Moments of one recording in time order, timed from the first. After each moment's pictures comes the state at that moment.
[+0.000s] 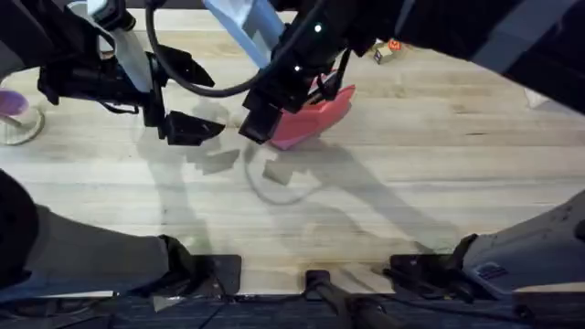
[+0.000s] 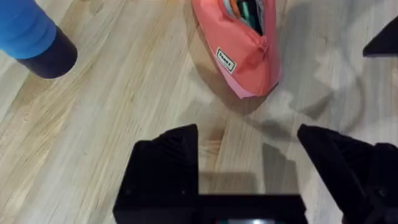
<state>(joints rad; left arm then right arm) 0.37 1.62 1.15 -1.15 0.95 1.66 0.82 1.77 1.70 -1.03 -0.08 -0.31</state>
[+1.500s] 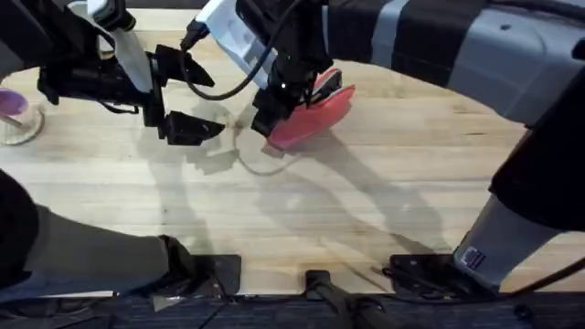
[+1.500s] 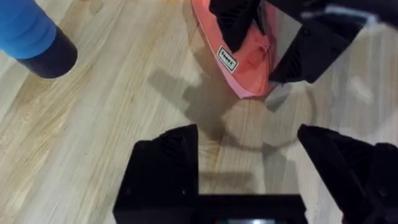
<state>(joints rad) 0.37 1.62 1.15 -1.15 0.95 1.66 0.76 2.01 1.70 -0.95 -0.08 -0.33</state>
